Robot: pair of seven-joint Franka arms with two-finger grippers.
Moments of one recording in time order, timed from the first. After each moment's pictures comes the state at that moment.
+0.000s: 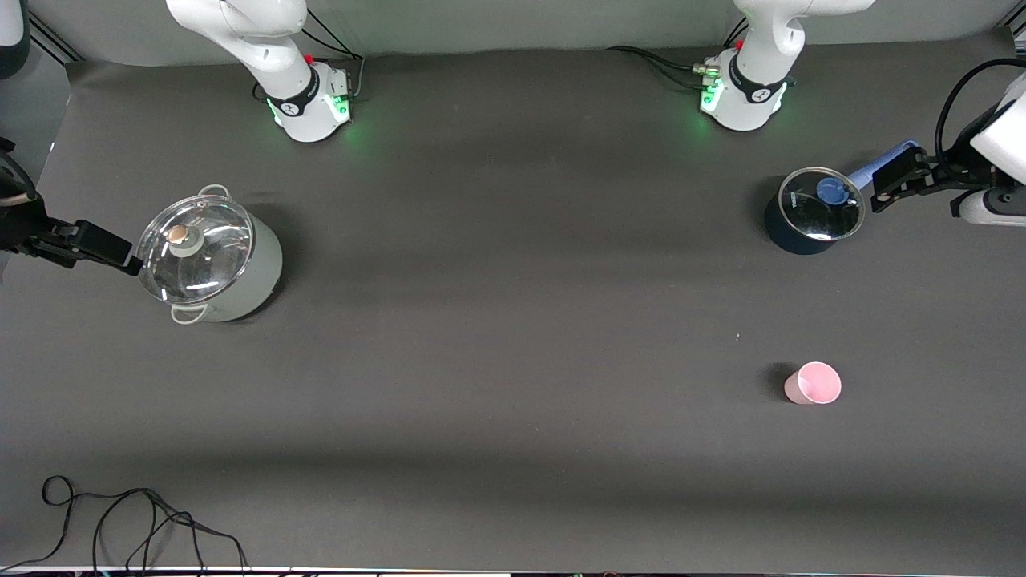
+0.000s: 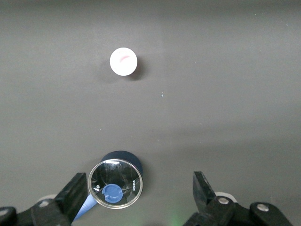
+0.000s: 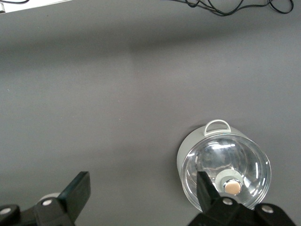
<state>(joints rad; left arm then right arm) -0.06 -0.03 -0.01 -1.56 0.00 1.51 0.02 -0.11 0.12 0.13 -1.40 0.03 1.55 0.19</state>
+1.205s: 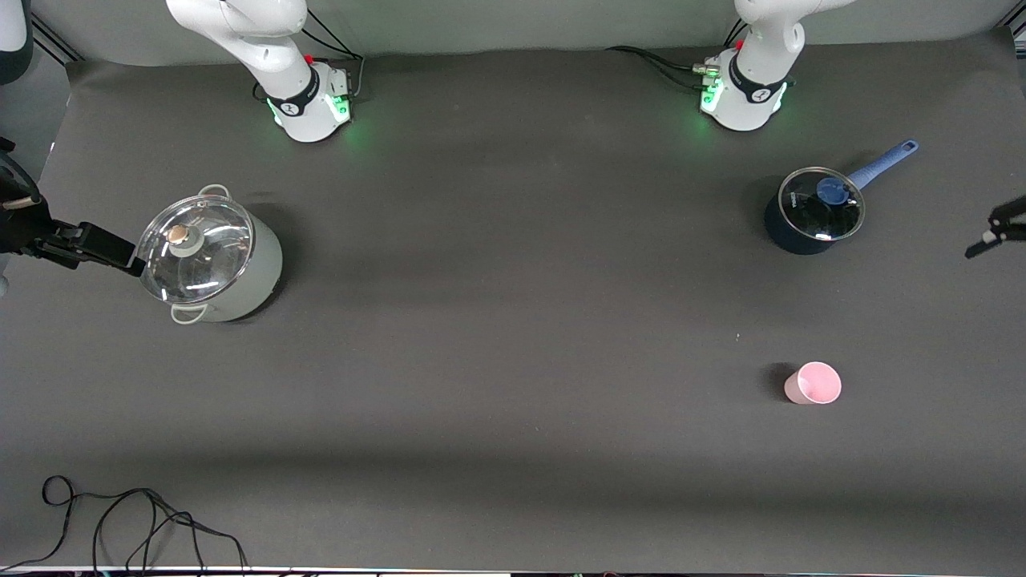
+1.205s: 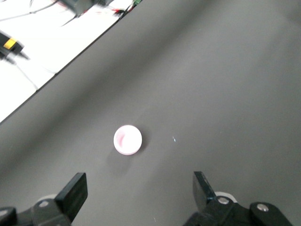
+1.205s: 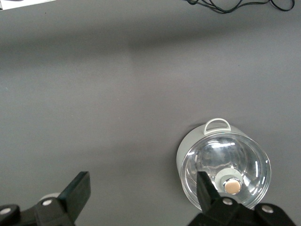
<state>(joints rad) 0.31 0.17 0.02 -1.55 -0.50 1.72 1.29 -0.11 0.12 0.13 -1.40 0.03 1.54 0.19</state>
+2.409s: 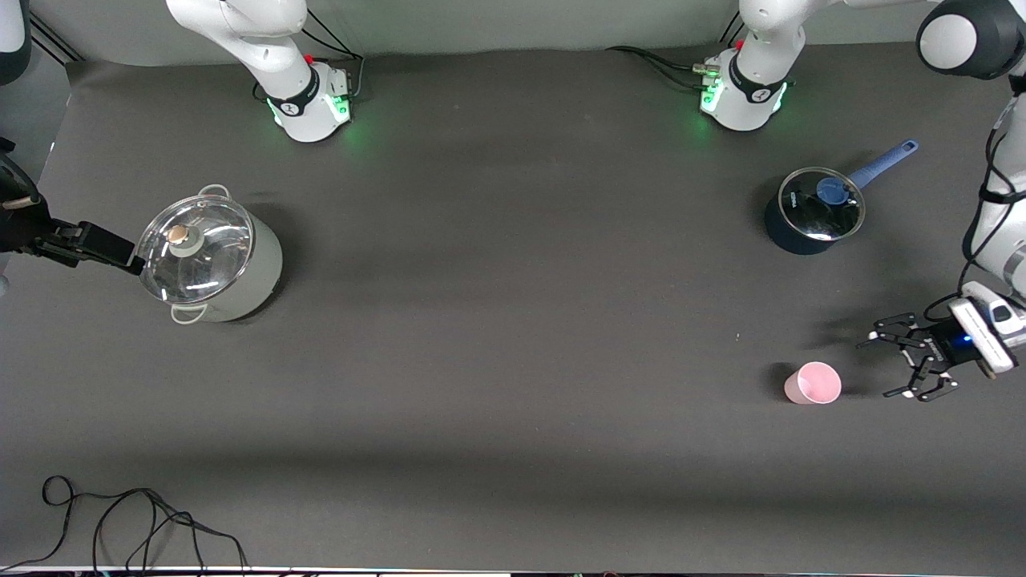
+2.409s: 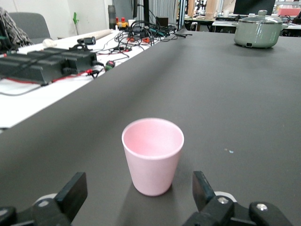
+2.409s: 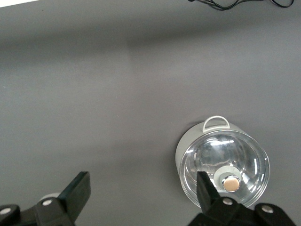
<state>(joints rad) 0.51 0.84 0.01 -1.56 -1.18 1.75 2.38 -0.11 0.12 0.12 -1.40 0.03 1.53 0.19</state>
